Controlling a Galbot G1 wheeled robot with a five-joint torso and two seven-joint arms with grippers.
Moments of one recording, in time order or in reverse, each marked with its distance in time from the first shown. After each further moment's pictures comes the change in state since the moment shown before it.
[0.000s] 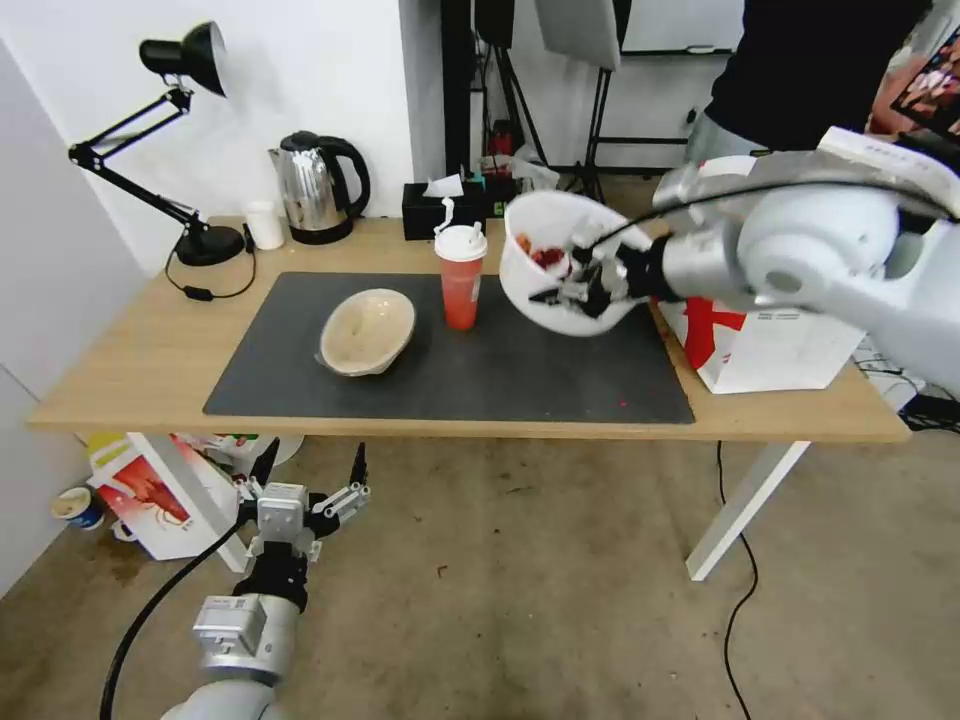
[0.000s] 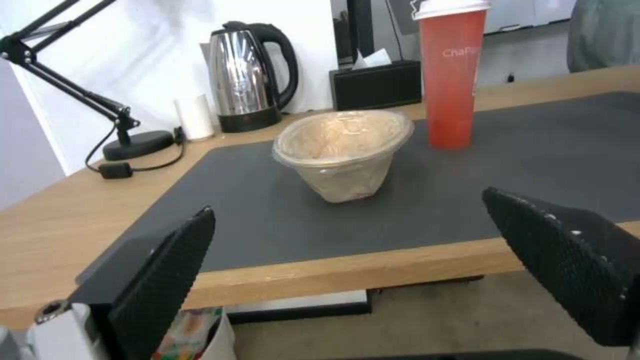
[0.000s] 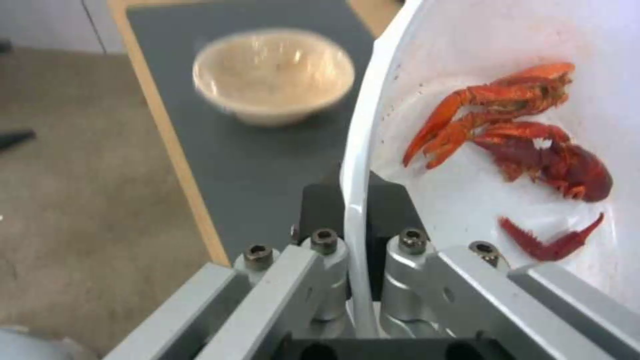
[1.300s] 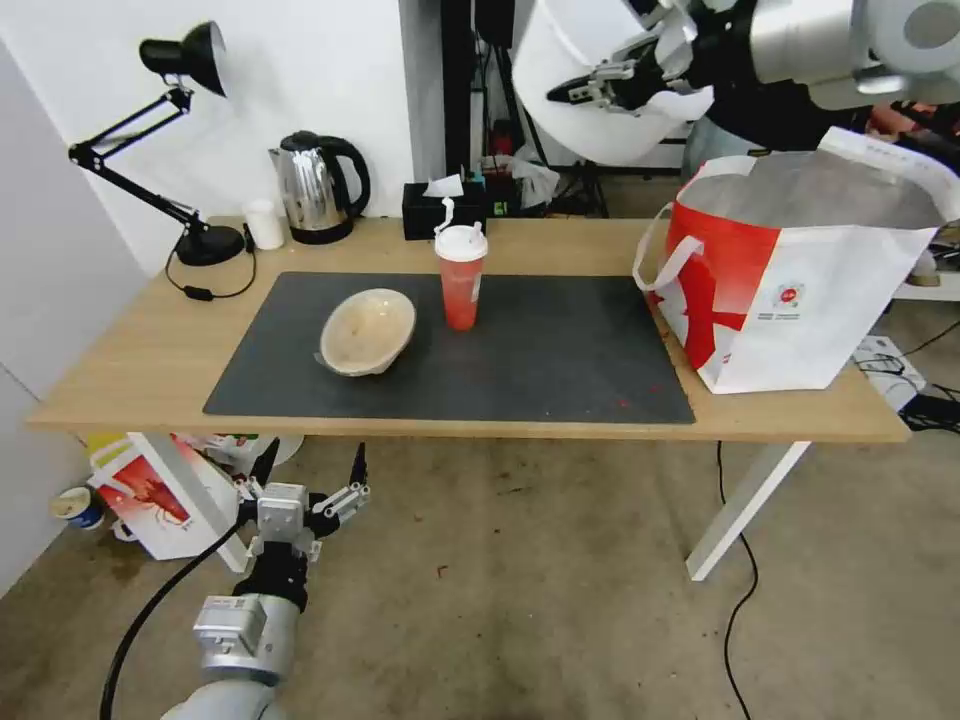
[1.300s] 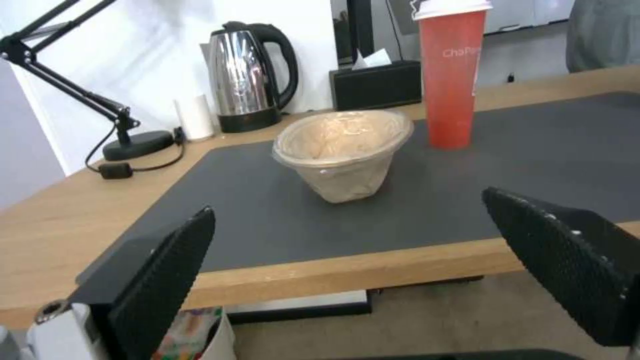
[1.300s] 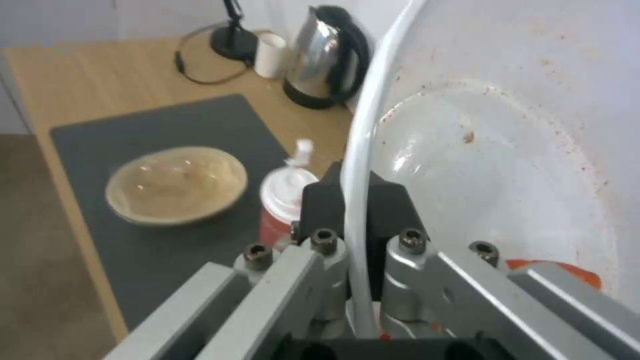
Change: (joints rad) left arm 0.000 0.000 0.000 0.000 0.000 0.000 0.000; right arm 0.353 0.031 -0.022 -0.211 0.119 0.000 -0.053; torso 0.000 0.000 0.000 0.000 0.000
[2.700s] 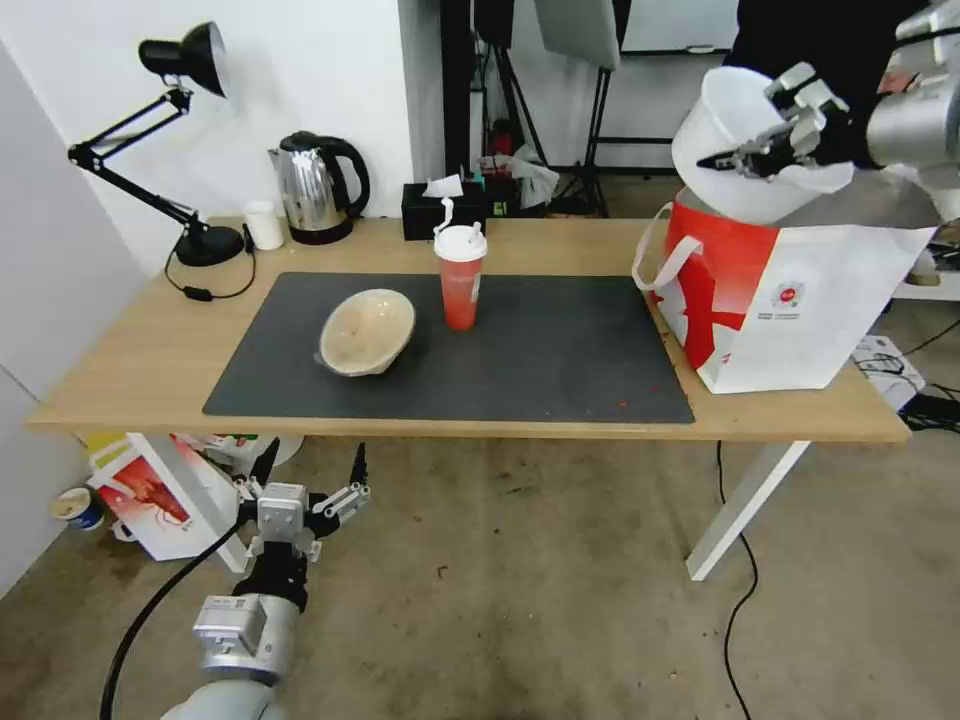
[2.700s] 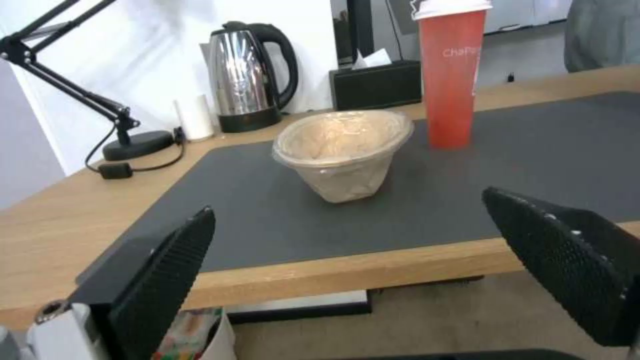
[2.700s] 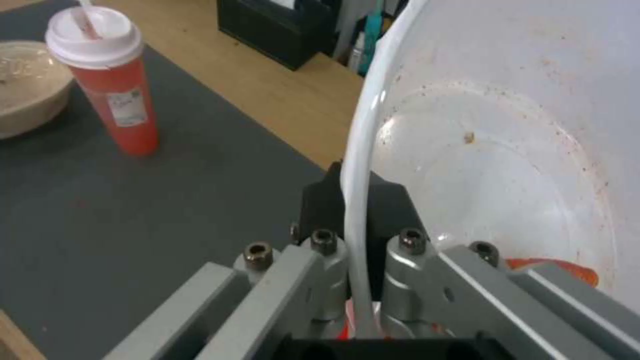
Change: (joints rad) left arm 0.000 0.000 0.000 0.000 0.000 0.000 0.000; right arm -0.403 -0.163 0.260 -0.184 -0.236 0.002 -0.124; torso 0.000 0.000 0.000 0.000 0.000
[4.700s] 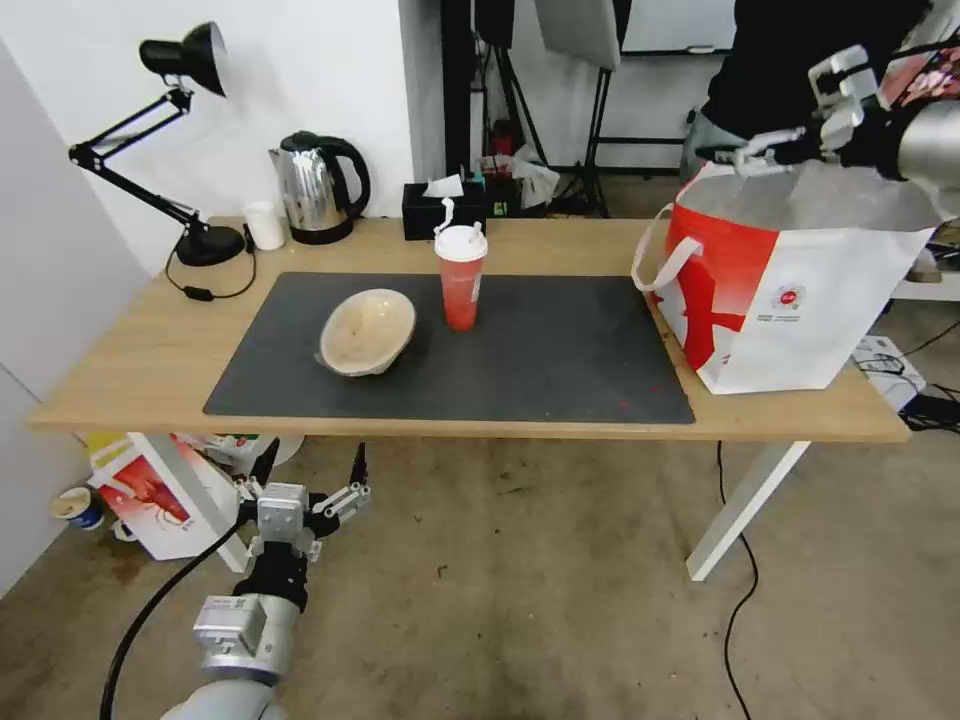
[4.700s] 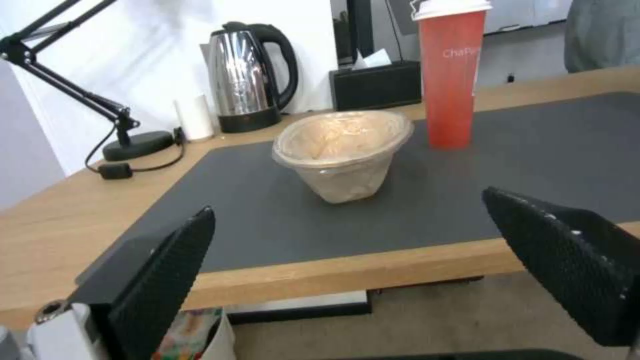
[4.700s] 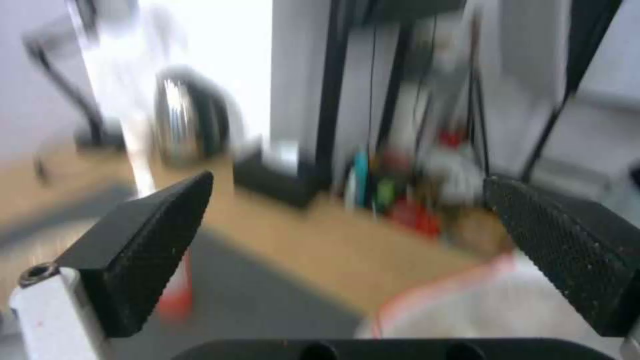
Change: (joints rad) left arm 0.000 0.000 0.000 0.000 0.000 0.000 0.000; right arm -0.321 -0.060 0.362 0.234 0.279 0.247 0.338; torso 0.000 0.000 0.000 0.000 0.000
